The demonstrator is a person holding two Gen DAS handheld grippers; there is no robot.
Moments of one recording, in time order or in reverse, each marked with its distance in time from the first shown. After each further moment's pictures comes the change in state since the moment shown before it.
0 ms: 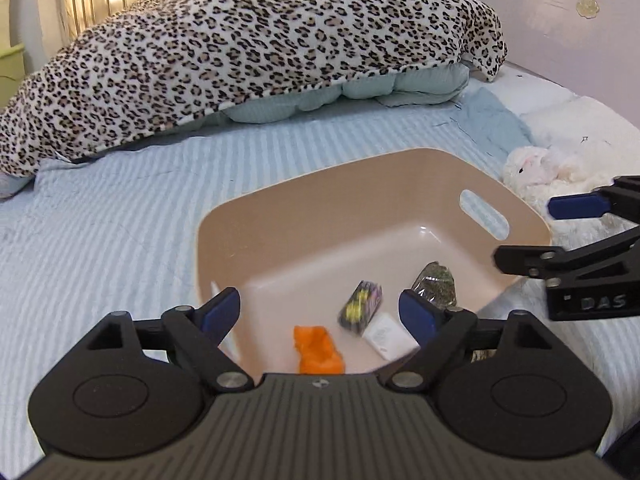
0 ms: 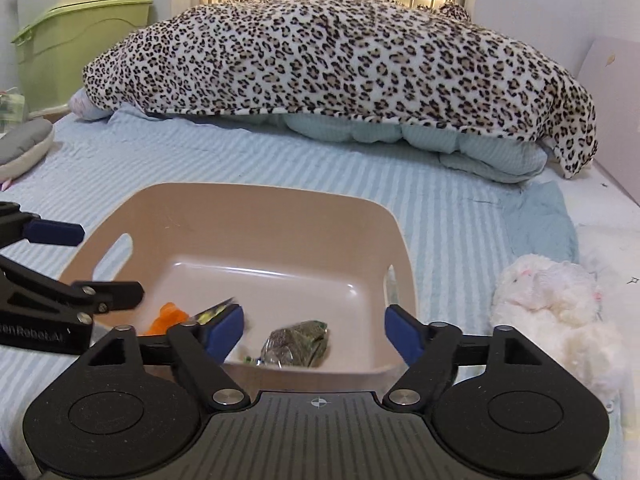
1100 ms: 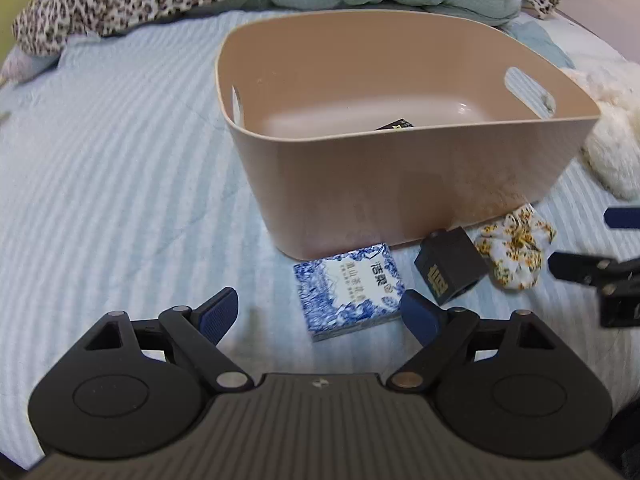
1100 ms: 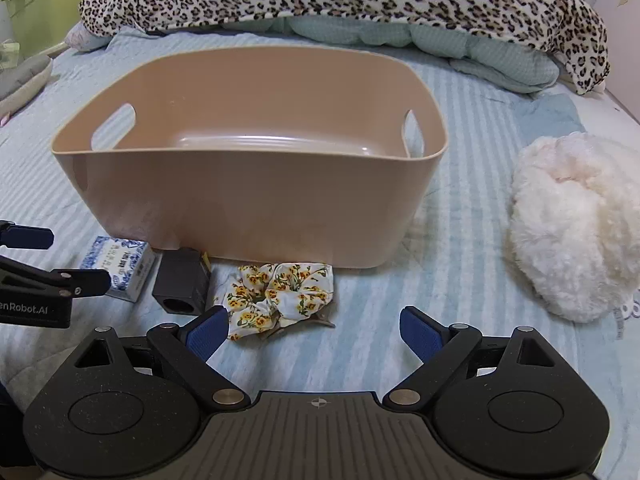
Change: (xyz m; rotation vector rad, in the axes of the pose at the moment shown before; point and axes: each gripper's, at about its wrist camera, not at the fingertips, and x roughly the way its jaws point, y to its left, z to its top) left arm 0.031 0.003 -0.091 -0.162 0.255 0.051; right arm 0.035 0.014 -0.082 0.015 0.243 0.023
